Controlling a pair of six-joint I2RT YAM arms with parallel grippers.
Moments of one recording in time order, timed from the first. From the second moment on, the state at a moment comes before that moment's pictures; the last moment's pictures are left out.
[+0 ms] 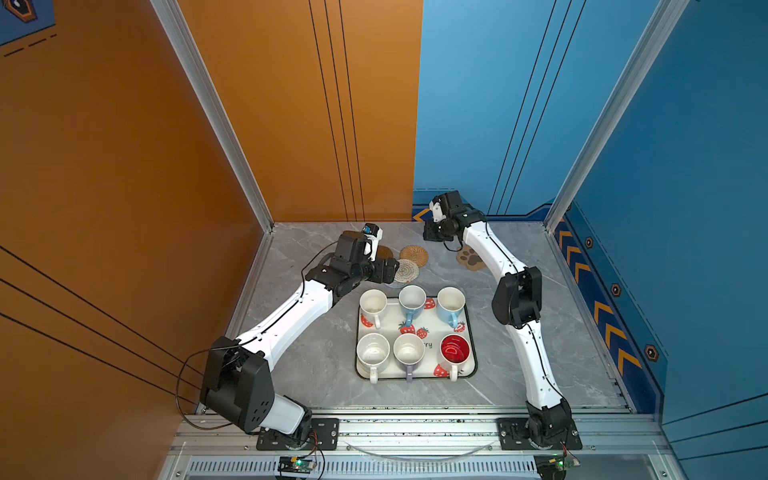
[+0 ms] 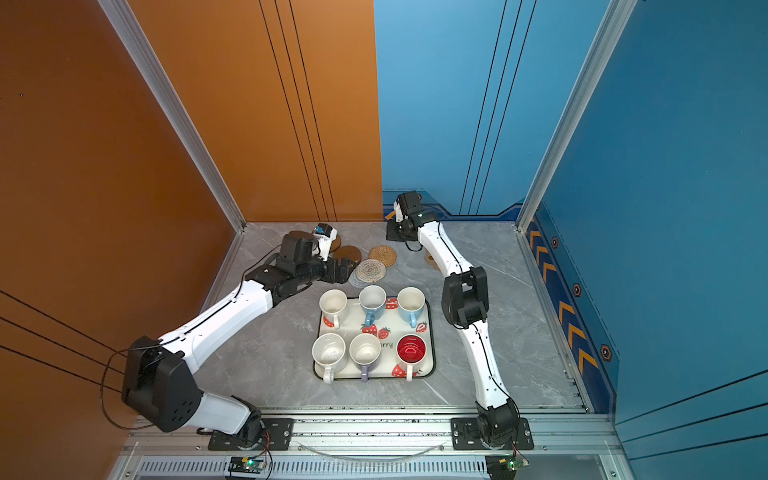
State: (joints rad) left arm -0.44 1.46 1.18 -0.32 0.14 -0.22; right arm 0.35 2.52 2.45 -0.79 -0.24 0.35
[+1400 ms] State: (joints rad) left arm -0.43 1.43 1.15 -0.29 0.13 -0.24; right arm 0.29 2.64 2.38 -0.74 -0.29 0.47
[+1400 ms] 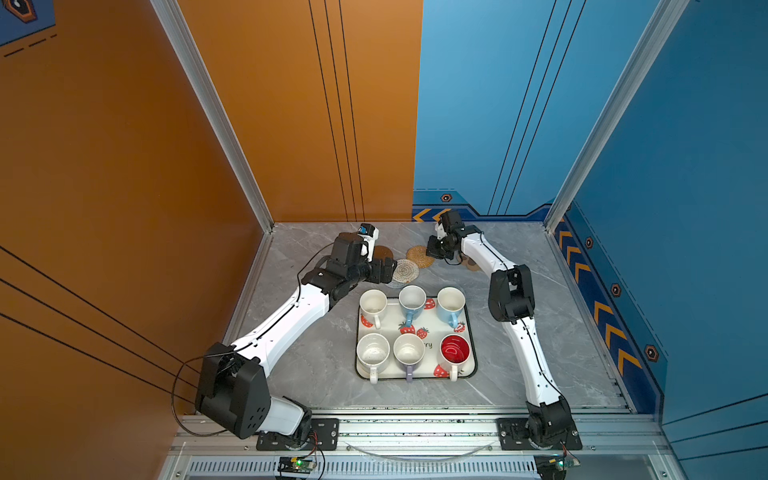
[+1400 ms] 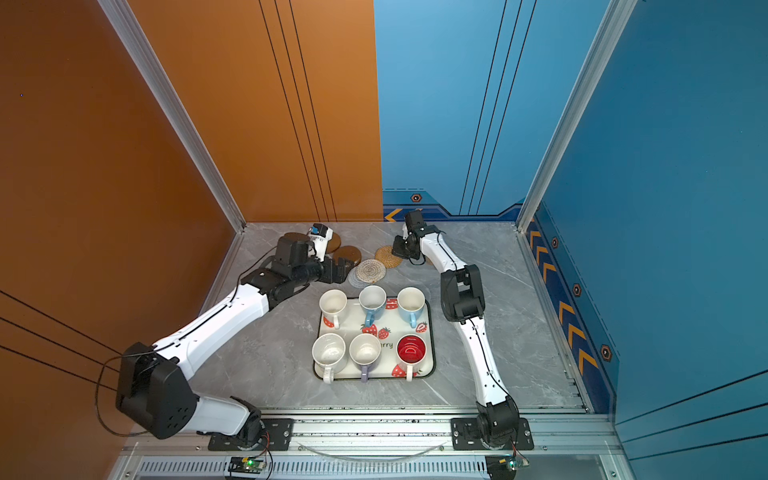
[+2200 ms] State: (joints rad) left arm -0.46 1.47 1.19 -0.29 0.13 -0.27; right arm 0.17 2.60 2.33 -0.77 -0.25 0.42
